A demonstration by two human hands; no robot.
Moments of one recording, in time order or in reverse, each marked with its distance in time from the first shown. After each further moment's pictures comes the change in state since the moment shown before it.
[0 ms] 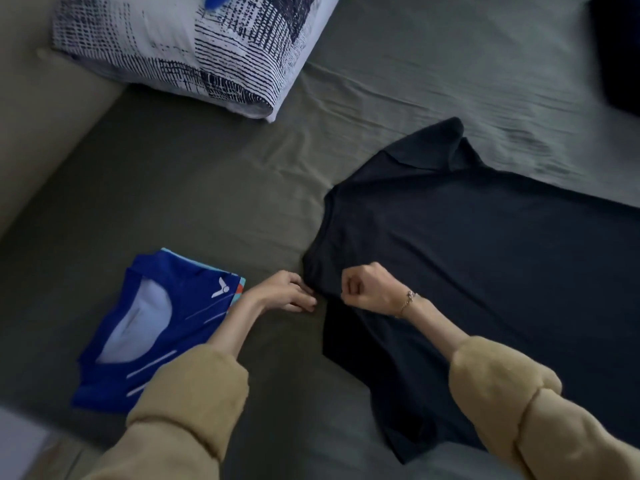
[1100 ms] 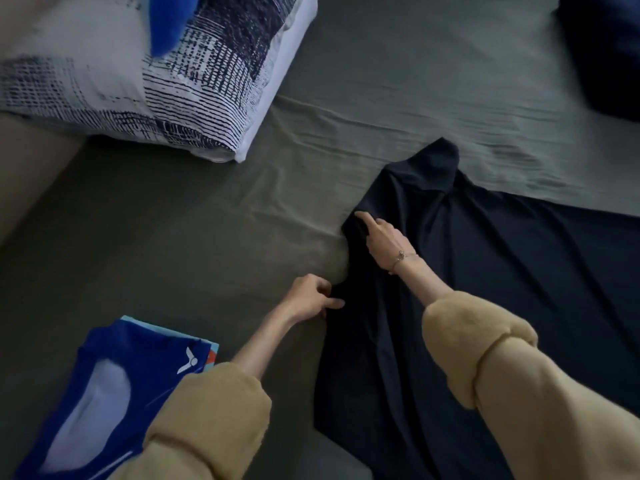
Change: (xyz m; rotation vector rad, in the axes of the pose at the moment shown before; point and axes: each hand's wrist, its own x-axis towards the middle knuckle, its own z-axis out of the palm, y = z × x) left_hand 0.085 0.066 0.024 0.413 0.187 0.210; right_hand 0.094 0.078 -0.076 -0.135 0.314 0.328
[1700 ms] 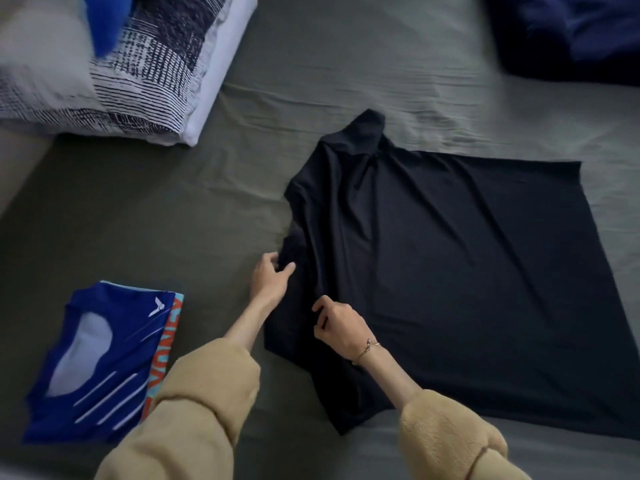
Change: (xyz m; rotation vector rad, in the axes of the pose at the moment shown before) left_hand -0.067 0.021 0.074 -0.069 0.461 -0.176; right_hand -0.234 0.004 0.048 0.374 -0.207 0.028
